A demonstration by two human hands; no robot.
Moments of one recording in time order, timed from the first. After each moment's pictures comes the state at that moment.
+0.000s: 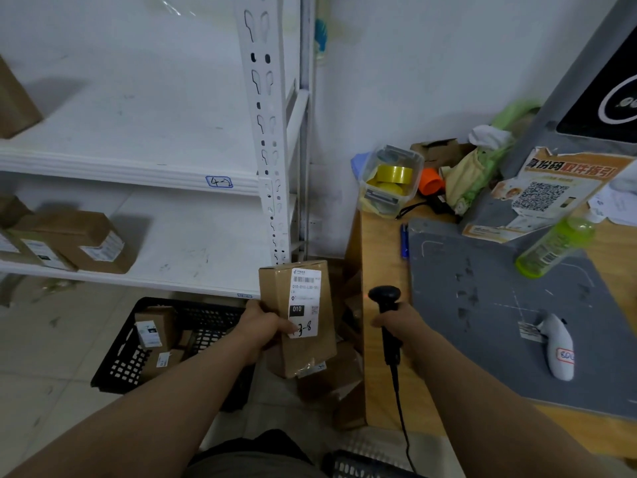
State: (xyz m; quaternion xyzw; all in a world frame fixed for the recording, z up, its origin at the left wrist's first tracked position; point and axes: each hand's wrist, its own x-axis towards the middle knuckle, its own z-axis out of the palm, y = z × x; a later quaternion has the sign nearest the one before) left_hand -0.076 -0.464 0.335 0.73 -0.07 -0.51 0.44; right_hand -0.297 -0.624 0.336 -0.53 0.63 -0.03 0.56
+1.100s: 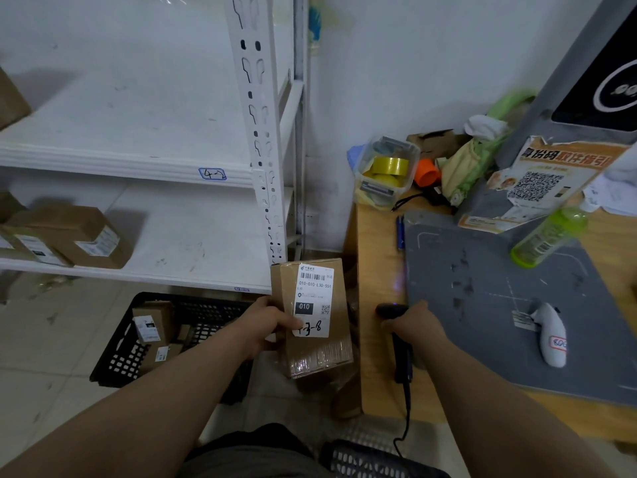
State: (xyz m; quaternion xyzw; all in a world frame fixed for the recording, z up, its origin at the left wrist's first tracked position) left_hand -0.080 -0.462 0.334 0.68 -0.11 -0.60 0.41; right_hand -0.328 -0.625 0.334 -0.60 0.70 0.08 0.38
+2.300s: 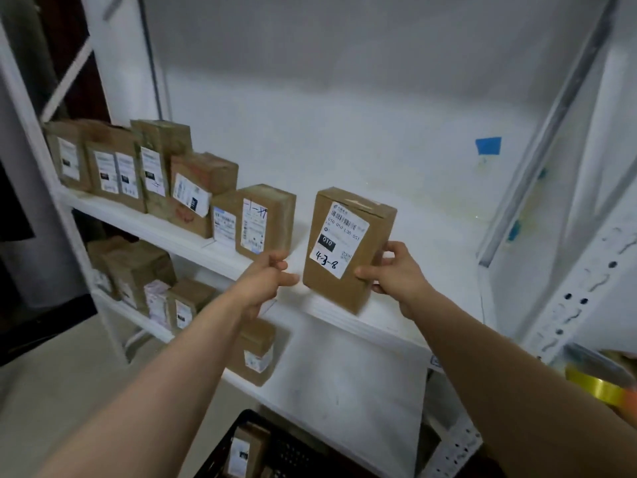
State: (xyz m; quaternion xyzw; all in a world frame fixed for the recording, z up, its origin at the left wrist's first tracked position) left_hand 0.318 -0.332 0.576 0.69 -0.18 -0.26 0.65; right_hand 0.177 -0.532 0.606 -0.74 0.29 -0.20 0.57
